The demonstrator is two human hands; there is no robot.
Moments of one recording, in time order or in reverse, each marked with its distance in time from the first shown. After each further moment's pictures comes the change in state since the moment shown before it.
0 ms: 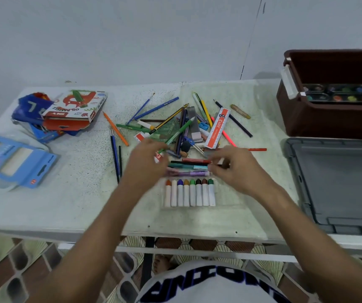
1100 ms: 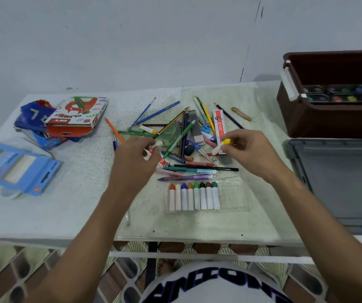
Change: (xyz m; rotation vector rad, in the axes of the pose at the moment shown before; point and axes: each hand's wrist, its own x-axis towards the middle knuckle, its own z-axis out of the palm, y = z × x) left_hand -0.001 -0.003 -0.029 0.048 0.243 0.102; right_hand 0.024 0.012 -0.021 0.265 0.173 0.183
